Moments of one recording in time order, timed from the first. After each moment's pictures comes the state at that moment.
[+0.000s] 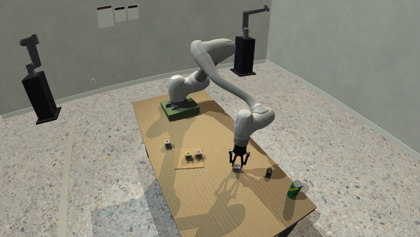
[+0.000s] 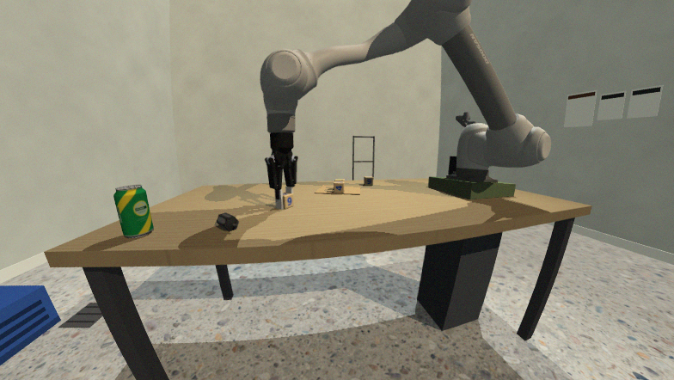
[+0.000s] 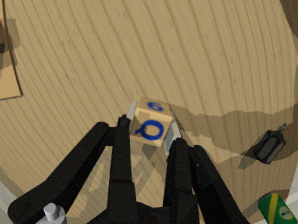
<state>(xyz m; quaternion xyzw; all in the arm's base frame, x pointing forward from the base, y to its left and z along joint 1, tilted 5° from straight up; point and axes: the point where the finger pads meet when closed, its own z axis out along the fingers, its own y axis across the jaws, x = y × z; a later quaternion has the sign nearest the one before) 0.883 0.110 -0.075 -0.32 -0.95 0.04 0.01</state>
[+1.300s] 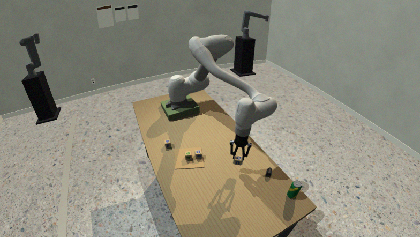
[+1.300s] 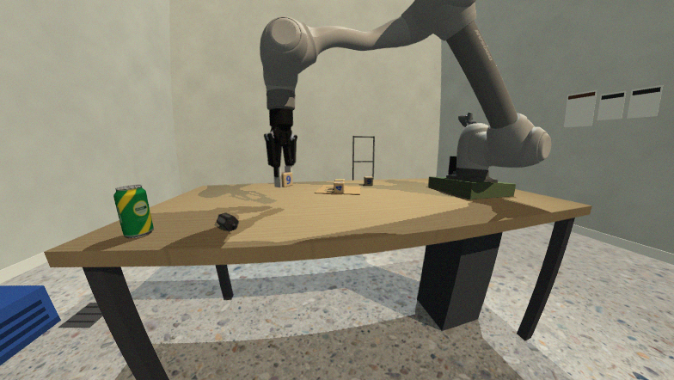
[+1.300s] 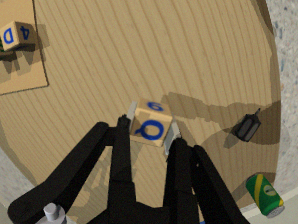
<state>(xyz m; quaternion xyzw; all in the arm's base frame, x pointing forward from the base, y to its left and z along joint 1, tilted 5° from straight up) 0.886 0.115 -0.003 -0.32 -0.95 0.04 0.01</state>
